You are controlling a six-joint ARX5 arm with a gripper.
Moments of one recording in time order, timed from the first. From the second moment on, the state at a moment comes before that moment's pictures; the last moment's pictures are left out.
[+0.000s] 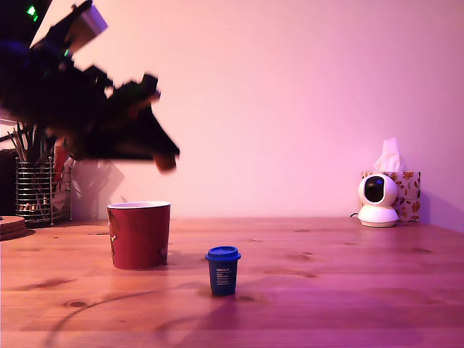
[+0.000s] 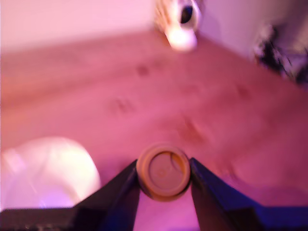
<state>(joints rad) -0.54 1.34 0.59 0.44 0.15 -0.13</state>
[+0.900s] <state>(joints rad) -0.48 1.58 1.14 -0.18 0.29 -0.06</state>
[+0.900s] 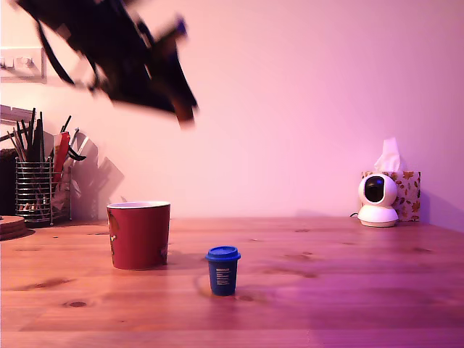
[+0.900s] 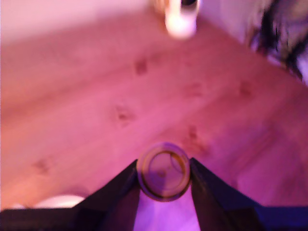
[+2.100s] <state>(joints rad) -0.40 1.70 1.35 -0.56 0.28 0.00</state>
